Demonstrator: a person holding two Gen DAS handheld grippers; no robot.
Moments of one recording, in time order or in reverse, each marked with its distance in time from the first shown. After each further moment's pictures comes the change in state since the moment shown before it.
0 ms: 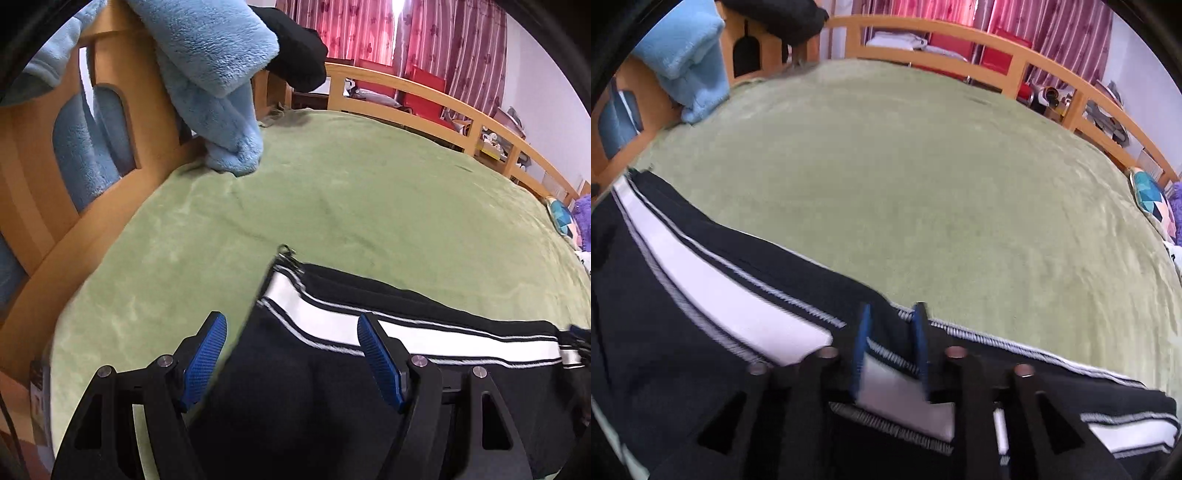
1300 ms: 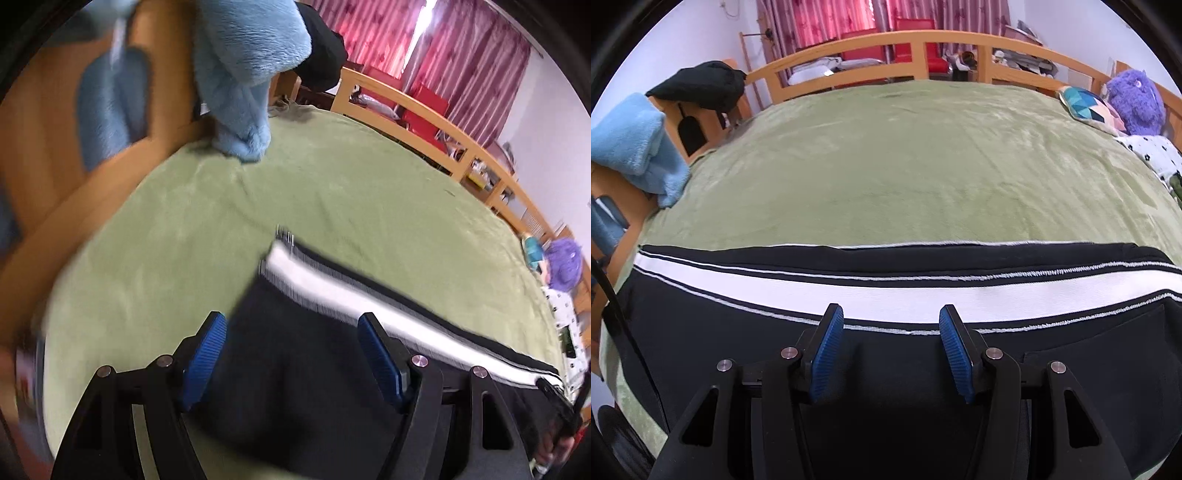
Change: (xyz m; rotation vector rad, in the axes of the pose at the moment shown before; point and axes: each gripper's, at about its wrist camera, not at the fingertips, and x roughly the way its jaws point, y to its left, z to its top) left arm -0.035 0.039 -0.015 -0.169 0.046 -0.158; right arm -0.052 -0.039 -0.055 0.331 -0.039 -0.021
